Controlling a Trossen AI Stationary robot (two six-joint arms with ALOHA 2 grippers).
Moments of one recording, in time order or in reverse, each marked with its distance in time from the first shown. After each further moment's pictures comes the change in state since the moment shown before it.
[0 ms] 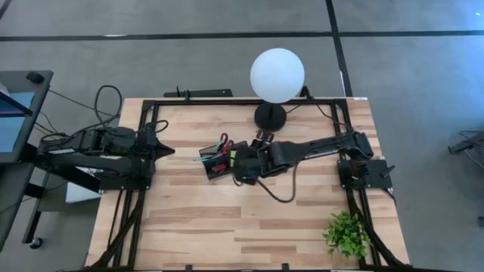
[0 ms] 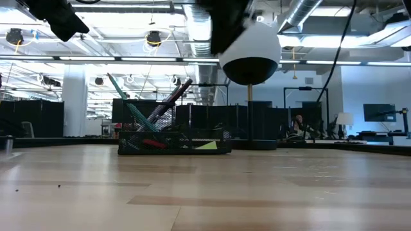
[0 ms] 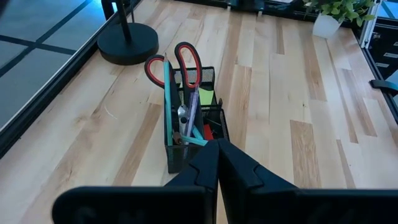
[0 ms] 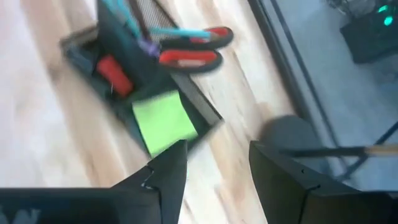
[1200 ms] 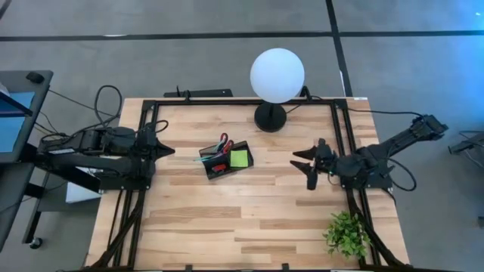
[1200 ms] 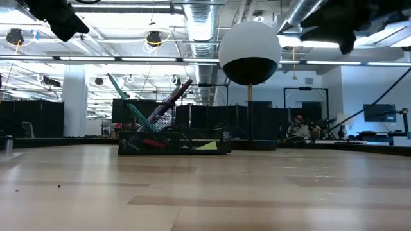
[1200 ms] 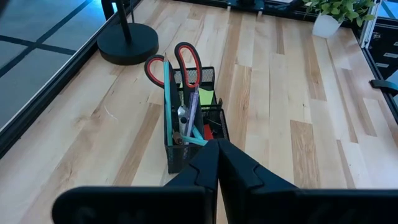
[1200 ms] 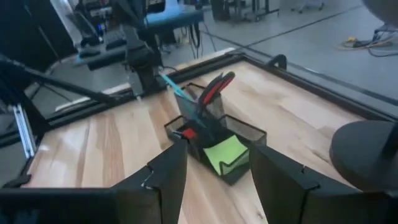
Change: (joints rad) left arm 0.000 0.000 0.000 0.000 0.000 0.000; right arm 0.258 -1.208 -1.411 1.115 0.077 0.057
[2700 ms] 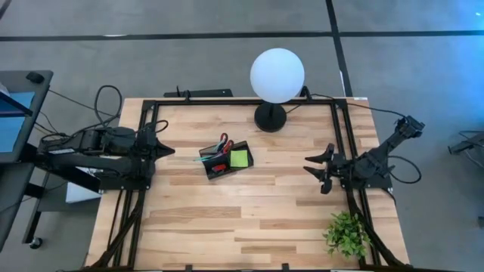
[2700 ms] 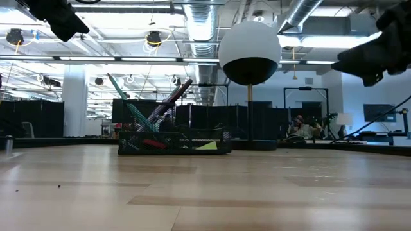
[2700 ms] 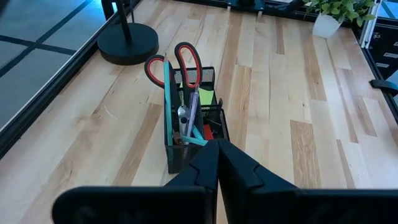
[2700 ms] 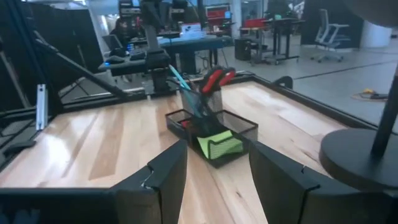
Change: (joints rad) left arm 0.000 0.000 0.000 0.000 0.000 0.000; right arm 0.214 -0.561 -0.466 0.137 0.162 -0.260
